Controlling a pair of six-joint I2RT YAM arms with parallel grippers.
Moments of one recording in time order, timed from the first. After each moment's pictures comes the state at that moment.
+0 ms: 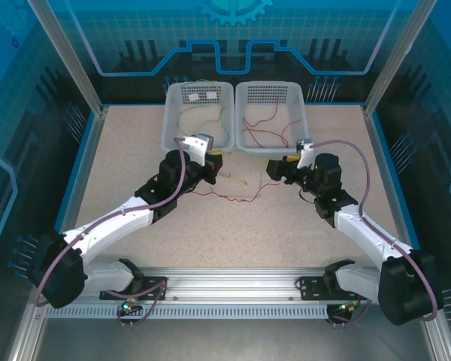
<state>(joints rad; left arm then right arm) -0.61 1.23 0.81 0.20 -0.02 -0.27 0.26 1.13 0.61 0.23 -0.36 0.43</state>
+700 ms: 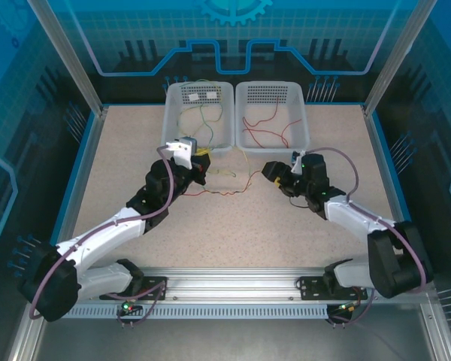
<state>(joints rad) -0.57 1.14 0.67 0.37 -0.07 -0.28 0.30 1.33 0.62 0.15 -0.43 0.96</state>
